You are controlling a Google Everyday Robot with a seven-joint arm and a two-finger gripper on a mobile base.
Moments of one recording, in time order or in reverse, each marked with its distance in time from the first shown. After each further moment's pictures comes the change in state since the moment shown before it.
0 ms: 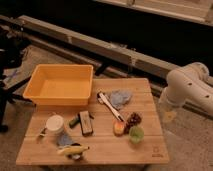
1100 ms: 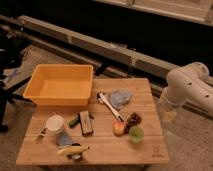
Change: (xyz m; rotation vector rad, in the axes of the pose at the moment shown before) arm 0.002 -0.001 0.001 -0.007 0.003 0.008
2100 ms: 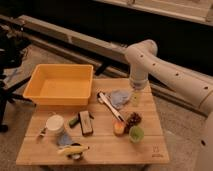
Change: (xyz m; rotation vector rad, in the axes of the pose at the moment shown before) arm -0.133 -0.072 0.006 -0.227 0.047 0.260
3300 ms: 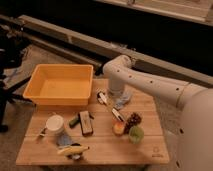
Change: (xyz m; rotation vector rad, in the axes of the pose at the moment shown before) arm -0.113 0.016 0.076 0.059 -0.081 0.293
